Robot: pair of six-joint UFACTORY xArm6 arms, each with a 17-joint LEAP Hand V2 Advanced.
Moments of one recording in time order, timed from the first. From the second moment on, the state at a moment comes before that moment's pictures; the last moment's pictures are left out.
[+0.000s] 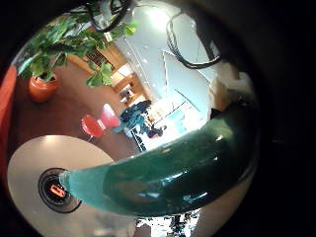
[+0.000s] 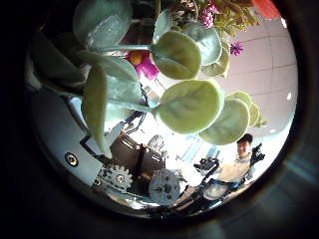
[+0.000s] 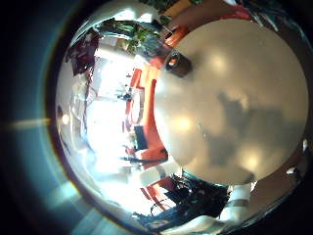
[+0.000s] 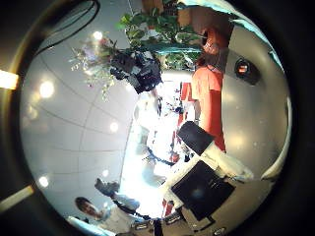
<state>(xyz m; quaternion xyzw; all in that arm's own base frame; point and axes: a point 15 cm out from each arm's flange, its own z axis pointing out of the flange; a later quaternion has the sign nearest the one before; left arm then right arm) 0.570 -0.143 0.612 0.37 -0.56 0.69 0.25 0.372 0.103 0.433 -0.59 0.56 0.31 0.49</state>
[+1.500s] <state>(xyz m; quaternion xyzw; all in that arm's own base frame) 0.572 -0.123 0.521 0.42 -0.55 0.67 0.27 0.365 0.103 0.427 -0.59 0.56 0.31 0.48</state>
